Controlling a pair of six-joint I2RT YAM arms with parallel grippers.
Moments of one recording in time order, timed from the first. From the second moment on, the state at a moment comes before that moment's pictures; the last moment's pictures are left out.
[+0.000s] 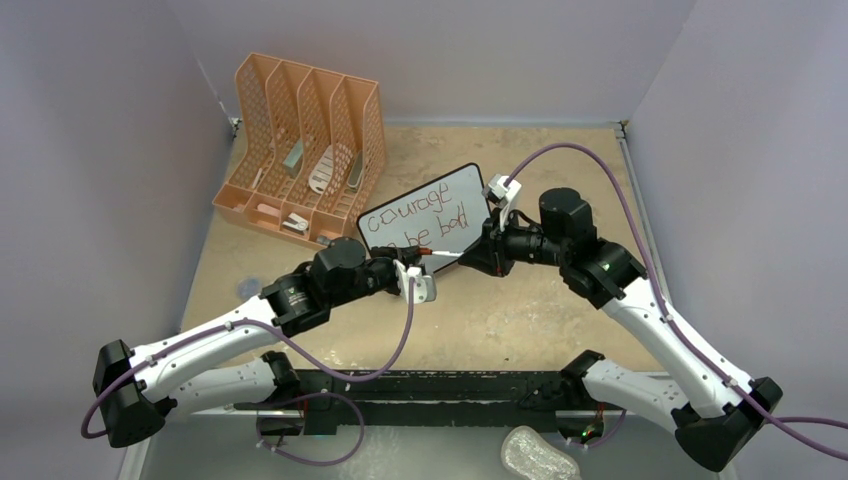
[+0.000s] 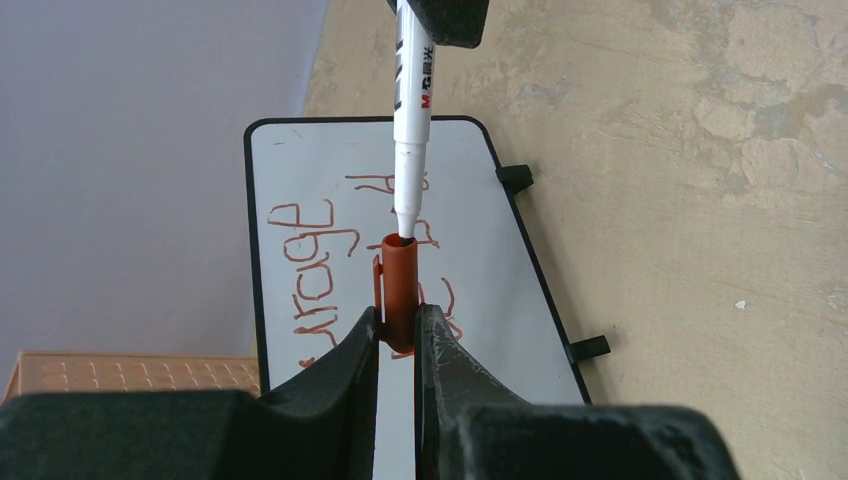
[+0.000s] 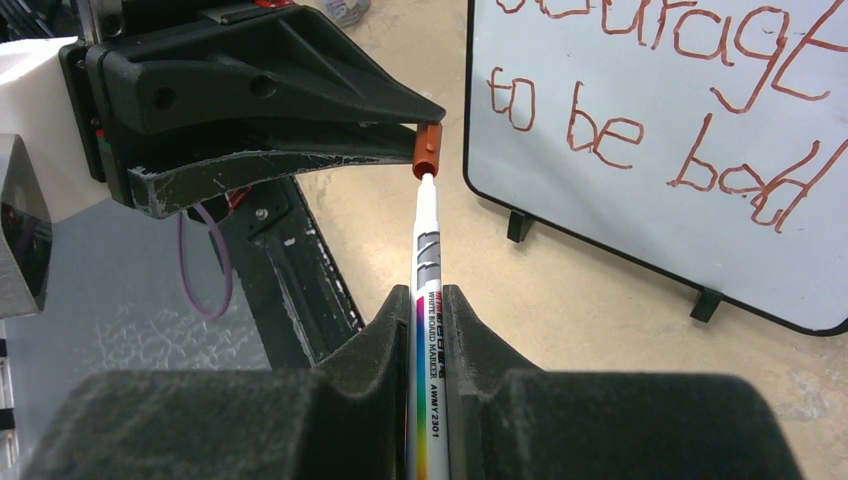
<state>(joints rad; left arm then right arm) -0.97 0.96 0.76 -0.10 0.05 0.79 0.62 0.97 1.04 -0.53 -0.53 0.14</state>
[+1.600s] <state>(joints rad) -1.03 1.13 1.00 -0.40 0.13 0.72 0.63 1.07 0.95 -0.42 -0.59 0.27</state>
